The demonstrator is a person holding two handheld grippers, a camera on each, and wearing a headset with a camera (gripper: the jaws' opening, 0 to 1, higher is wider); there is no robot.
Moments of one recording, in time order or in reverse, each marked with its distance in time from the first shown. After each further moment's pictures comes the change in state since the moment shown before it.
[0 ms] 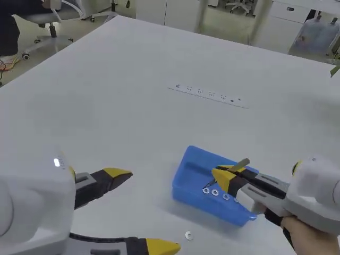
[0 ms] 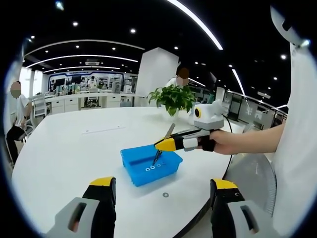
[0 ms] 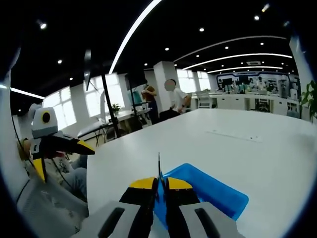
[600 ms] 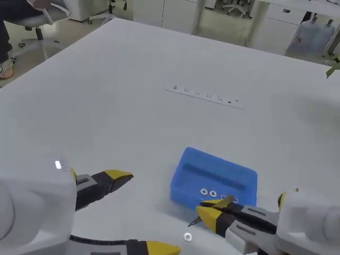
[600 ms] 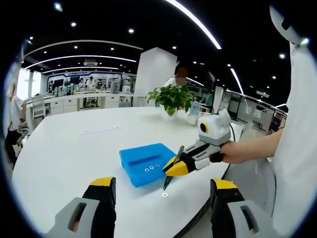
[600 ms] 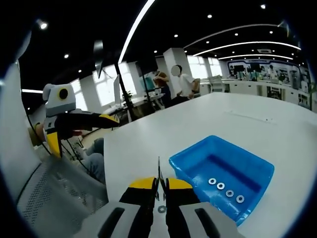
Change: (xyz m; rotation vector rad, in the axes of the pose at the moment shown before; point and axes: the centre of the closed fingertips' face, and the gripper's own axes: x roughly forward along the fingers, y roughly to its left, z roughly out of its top) left arm -0.001 0.001 -0.001 0.007 0.001 -0.006; right arm -0.002 0.044 -0.057 0.013 0.150 0.122
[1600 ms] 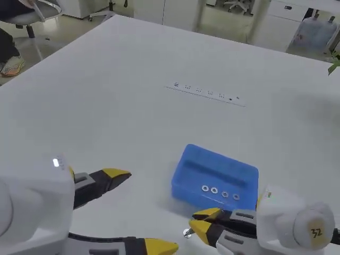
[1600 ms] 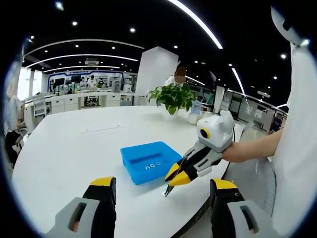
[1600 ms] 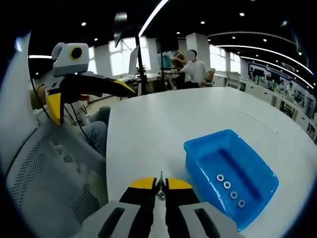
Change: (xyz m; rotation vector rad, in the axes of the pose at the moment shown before) left arm -0.001 0.001 -0.004 -0.005 0.008 0.007; right arm 0.007 0.015 -0.023 -0.241 0.206 0.037
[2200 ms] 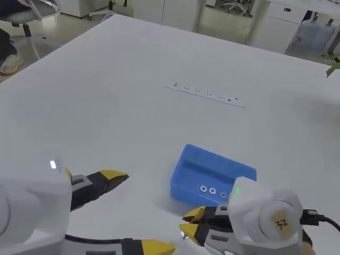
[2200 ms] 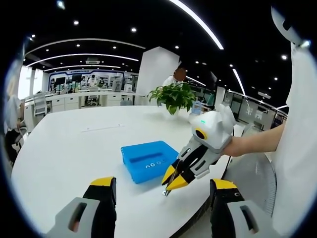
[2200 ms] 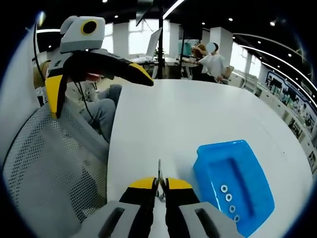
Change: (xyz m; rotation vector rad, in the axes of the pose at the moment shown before) left arm 0.000 -0.003 0.000 -0.007 -0.004 0.001; right arm 0.015 0.009 -0.001 -0.146 0.133 0.060
